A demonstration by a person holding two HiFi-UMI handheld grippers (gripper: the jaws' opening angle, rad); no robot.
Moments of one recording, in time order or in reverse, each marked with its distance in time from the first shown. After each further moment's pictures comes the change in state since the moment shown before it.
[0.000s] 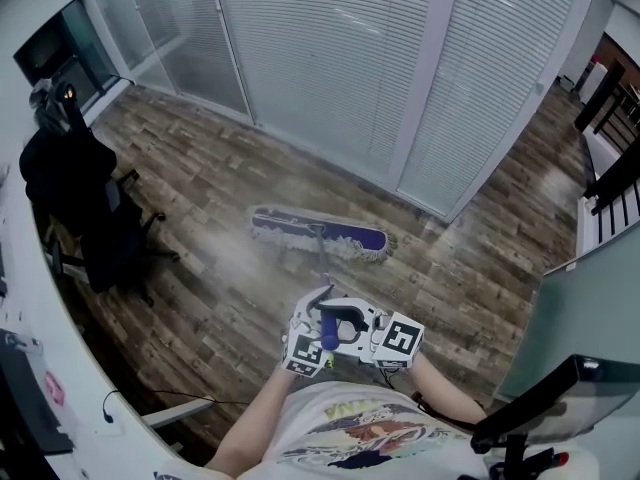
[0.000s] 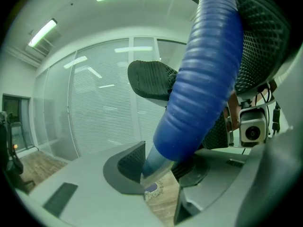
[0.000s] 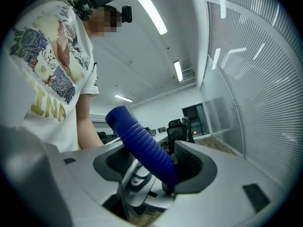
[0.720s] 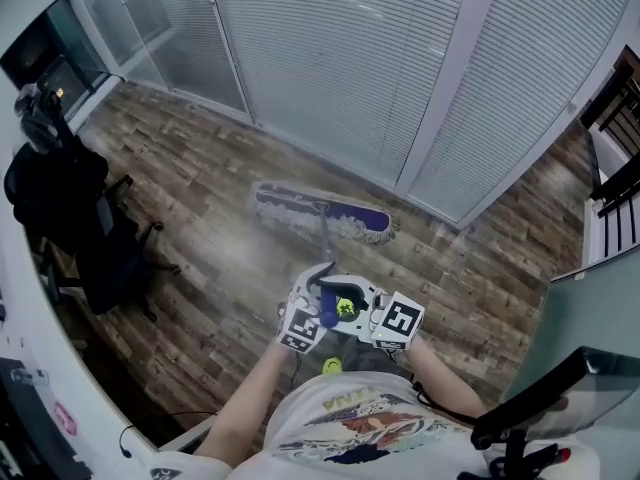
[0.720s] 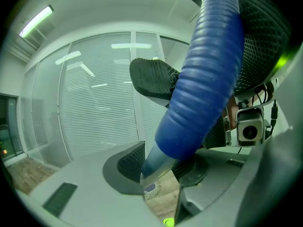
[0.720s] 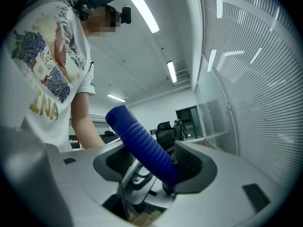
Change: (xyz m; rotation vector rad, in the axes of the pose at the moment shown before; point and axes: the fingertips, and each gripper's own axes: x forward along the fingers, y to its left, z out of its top) left arm 0.118 0.181 0.001 0.042 -0.017 -0.092; right arm 0.086 -0.202 0.023 -0.027 -0.022 -0.056
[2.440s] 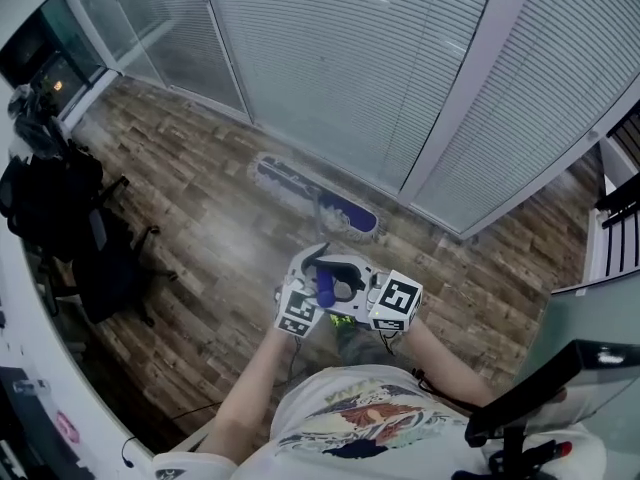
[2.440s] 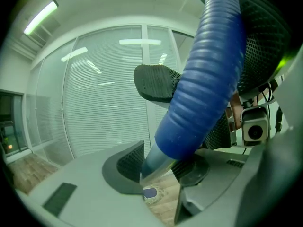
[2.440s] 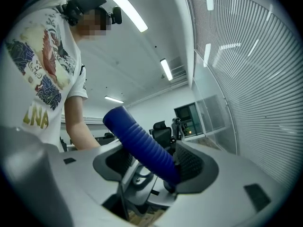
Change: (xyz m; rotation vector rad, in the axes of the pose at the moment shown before) left arm 0.098 0.118 0.013 -0.046 0.019 0.071; right arm 0.025 -0.148 0.026 0.057 0.018 0.025
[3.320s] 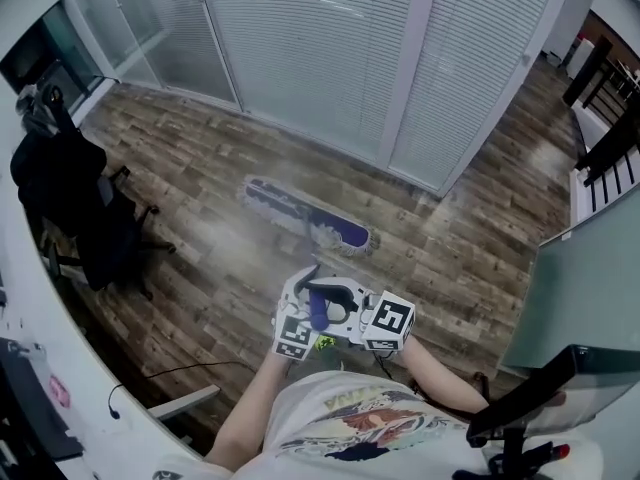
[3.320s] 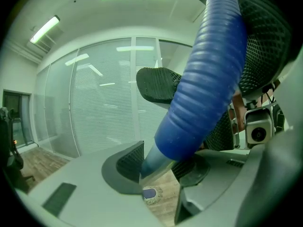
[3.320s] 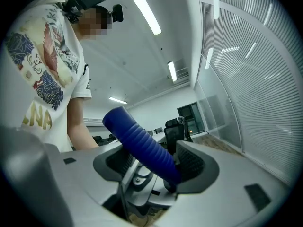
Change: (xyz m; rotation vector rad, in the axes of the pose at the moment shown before) left arm -0.267 -0.300 -0.036 -0.017 0.006 0.009; right arm -0.092 0.383 -0.077 0.022 -0.019 -0.034
